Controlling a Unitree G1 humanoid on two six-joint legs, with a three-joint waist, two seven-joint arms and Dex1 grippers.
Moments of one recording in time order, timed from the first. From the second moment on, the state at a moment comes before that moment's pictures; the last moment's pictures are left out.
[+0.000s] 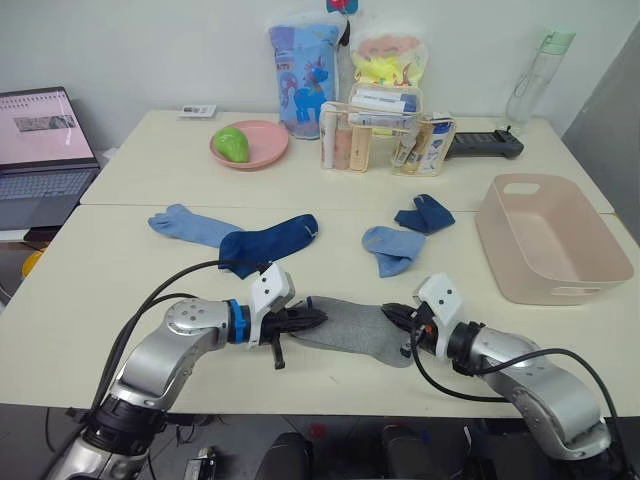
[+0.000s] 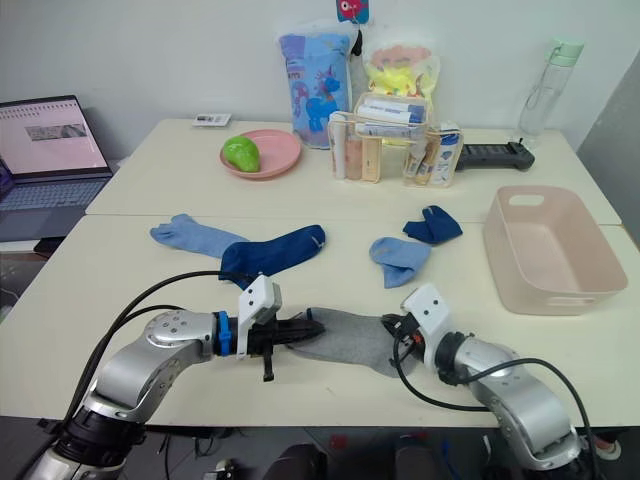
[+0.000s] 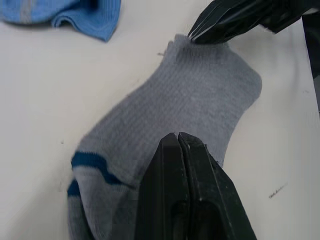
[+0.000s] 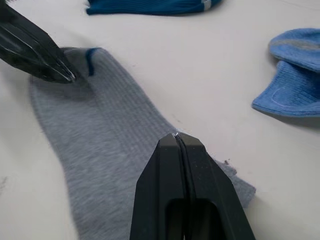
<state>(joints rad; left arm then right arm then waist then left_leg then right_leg) -0.25 0.63 -0.19 -0.21 -0.38 0.50 -0.98 -0.08 -0.47 0.21 -0.53 0.31 0.74 0.43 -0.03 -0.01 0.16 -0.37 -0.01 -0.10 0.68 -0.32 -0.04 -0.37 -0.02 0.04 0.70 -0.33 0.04</state>
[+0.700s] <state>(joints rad) -0.24 0.59 -0.19 -0.18 -0.37 0.46 -1.00 0.06 -0.43 0.05 -0.61 0.36 0.70 0.45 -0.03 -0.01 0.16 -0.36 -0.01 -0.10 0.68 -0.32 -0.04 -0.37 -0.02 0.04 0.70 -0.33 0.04</state>
